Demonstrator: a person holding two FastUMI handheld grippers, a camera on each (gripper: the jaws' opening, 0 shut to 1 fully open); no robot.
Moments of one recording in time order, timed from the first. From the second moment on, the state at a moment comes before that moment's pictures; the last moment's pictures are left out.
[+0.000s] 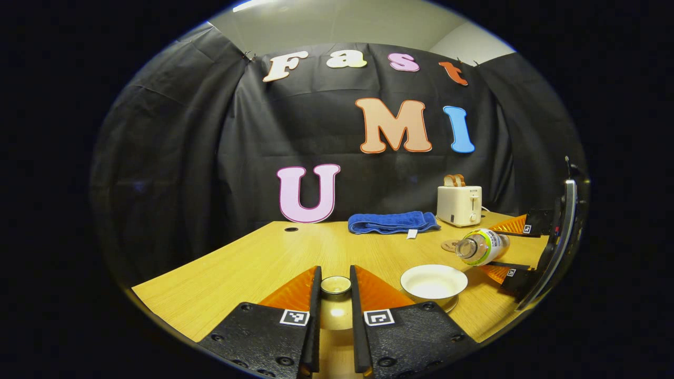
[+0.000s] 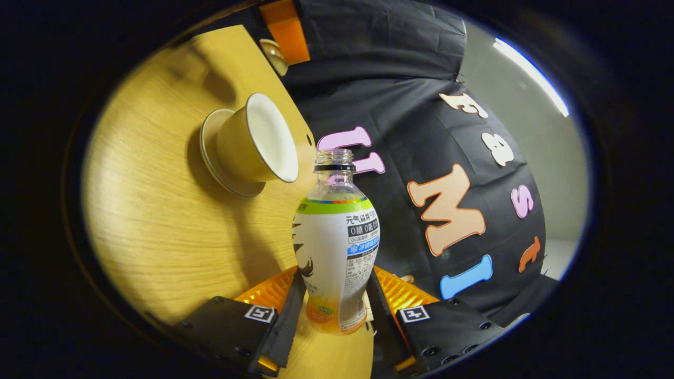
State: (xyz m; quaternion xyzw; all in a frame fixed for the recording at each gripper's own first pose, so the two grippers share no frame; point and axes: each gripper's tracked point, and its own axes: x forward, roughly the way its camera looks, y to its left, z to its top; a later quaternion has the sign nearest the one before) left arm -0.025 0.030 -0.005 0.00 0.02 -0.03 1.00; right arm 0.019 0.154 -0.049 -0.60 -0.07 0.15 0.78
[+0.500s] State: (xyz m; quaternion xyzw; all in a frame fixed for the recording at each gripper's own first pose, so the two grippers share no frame) left arm -0.025 0.030 -0.005 0.00 0.02 -0.03 1.00; right arm 0.017 0.161 -0.051 -0.67 -0.09 0.16 0.72
